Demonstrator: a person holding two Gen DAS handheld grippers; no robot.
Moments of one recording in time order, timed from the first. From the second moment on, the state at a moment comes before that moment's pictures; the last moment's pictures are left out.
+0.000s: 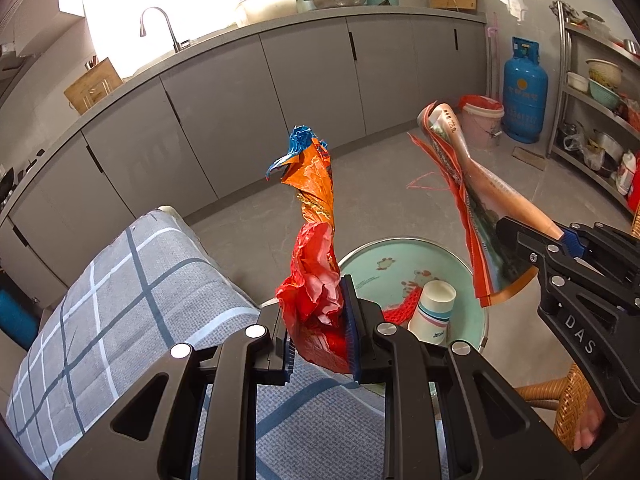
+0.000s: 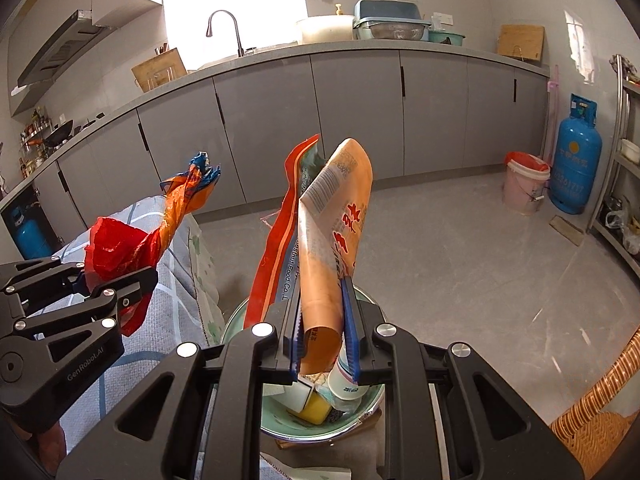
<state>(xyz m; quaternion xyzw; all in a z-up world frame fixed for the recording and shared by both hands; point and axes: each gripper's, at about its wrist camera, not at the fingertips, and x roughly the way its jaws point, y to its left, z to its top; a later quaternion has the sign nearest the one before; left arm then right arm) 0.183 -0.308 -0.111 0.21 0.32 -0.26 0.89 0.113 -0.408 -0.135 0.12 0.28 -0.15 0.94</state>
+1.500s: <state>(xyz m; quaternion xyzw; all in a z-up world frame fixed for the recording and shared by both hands) 0.141 -0.215 -0.083 0.14 0.30 -0.18 0.92 0.036 -0.370 -0.087 0.15 0.21 -0.18 0.95</state>
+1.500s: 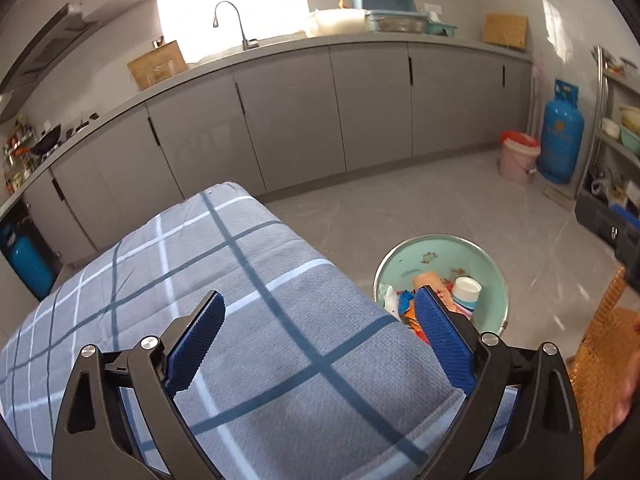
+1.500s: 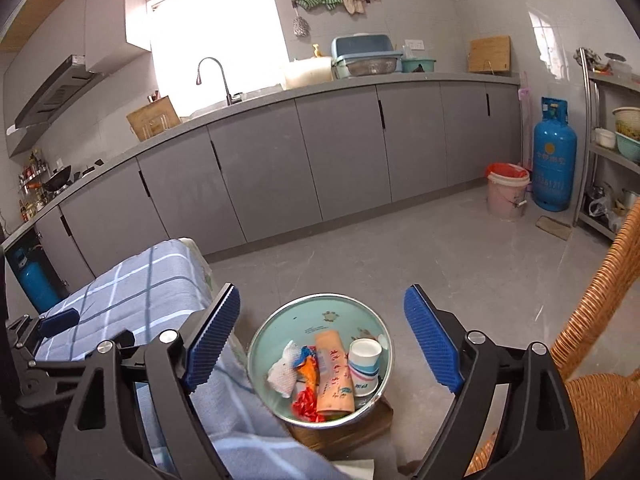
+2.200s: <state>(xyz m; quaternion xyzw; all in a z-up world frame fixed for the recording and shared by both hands) 0.097 -0.182 -0.028 0.11 0.25 -0.20 0.94 0.003 -0.331 -0.040 0.11 0.16 -0.18 0.96</state>
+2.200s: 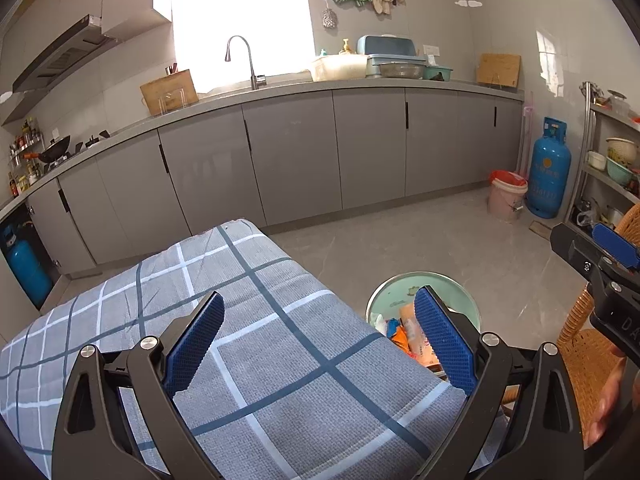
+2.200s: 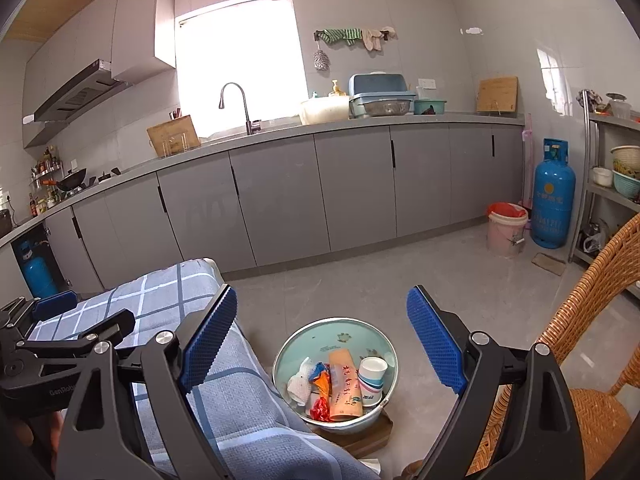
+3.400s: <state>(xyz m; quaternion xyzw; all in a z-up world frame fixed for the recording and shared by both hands) 0.096 -0.180 -0.032 0.11 0.25 -0.20 0.94 0.002 -0.331 -0.038 0.12 0.16 -0.18 0.96</state>
